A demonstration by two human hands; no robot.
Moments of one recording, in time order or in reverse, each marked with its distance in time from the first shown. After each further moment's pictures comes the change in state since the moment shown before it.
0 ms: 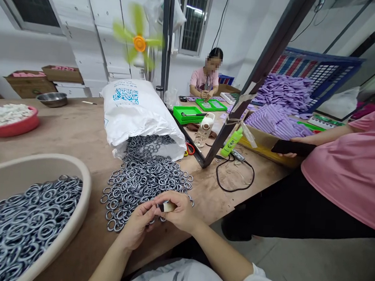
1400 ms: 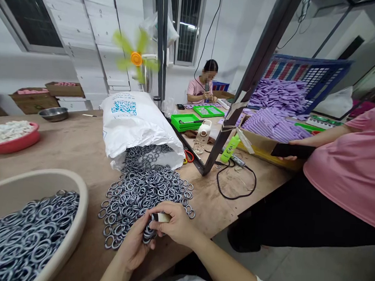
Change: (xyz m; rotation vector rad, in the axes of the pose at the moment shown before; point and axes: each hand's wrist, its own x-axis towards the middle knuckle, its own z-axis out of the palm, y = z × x) left_hand 0.002 -0.004 0.002 -0.219 0.129 -0.132; right_hand 0.006 -0.002 0.008 0.198 -0.090 0.260
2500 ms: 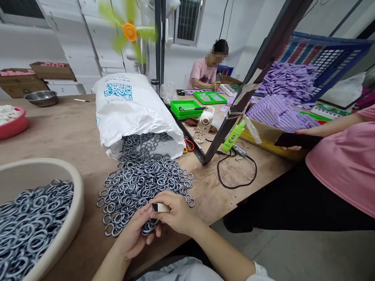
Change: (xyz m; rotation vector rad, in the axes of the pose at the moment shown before) left_hand -0.007 0.006 0.001 0.131 -0.174 -0.023; right_hand -0.001 0.002 -0.008 -0.337 0.024 -0.224
